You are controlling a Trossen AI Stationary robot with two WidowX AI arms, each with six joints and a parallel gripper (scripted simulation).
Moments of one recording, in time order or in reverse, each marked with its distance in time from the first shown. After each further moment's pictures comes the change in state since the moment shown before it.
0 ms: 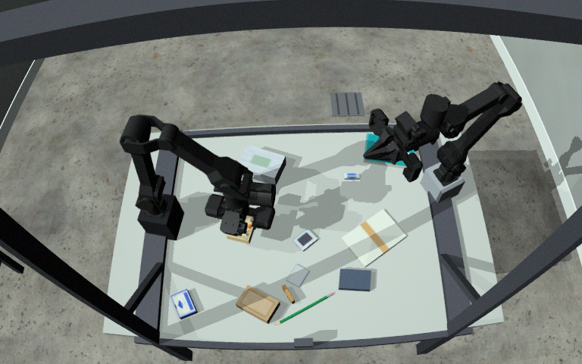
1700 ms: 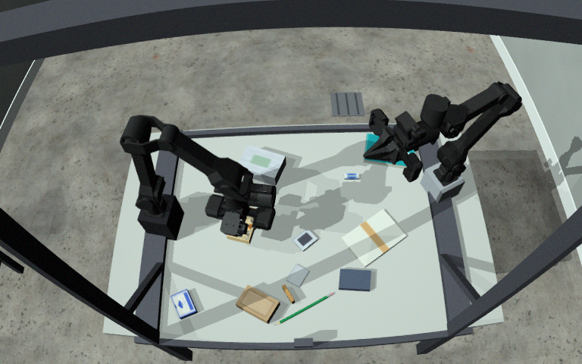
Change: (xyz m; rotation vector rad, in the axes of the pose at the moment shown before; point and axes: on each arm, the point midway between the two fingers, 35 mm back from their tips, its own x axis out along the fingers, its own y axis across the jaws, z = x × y) left arm 0.000 0.001 0.001 0.001 0.015 -0.003; right arm 0.000 0.000 0.000 0.000 0.000 0.000
